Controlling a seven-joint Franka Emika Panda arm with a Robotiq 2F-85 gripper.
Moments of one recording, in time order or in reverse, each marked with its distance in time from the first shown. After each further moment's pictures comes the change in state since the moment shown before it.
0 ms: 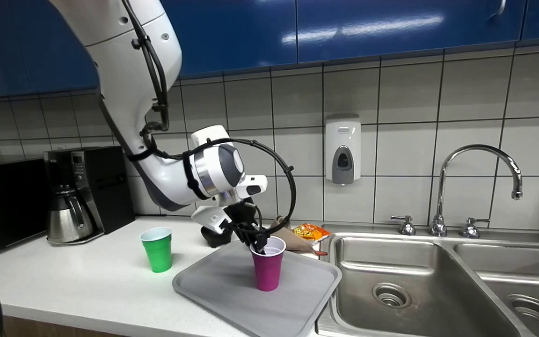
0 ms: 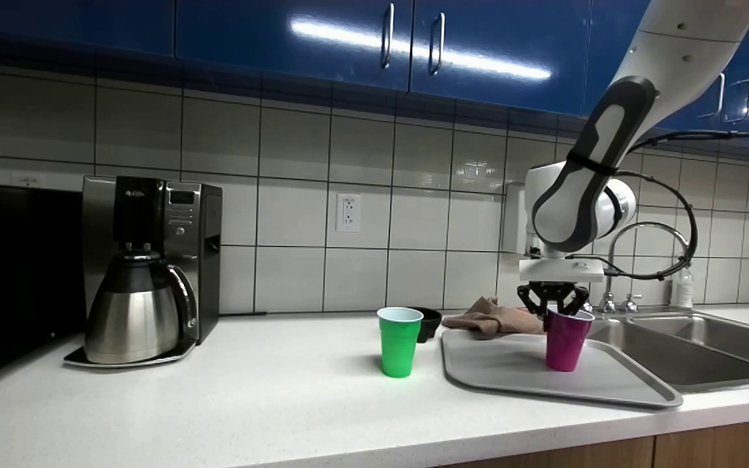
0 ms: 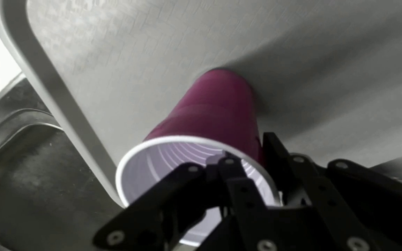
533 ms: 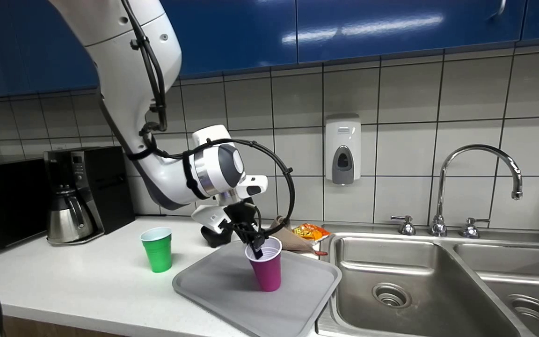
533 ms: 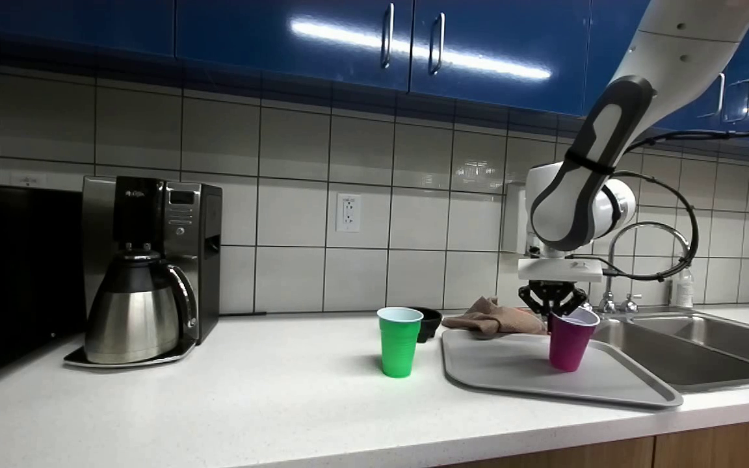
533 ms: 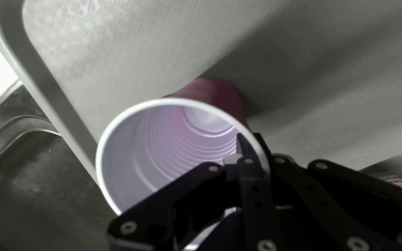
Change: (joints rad) arm 0.002 0.000 0.000 0.000 0.033 0.001 -0.008
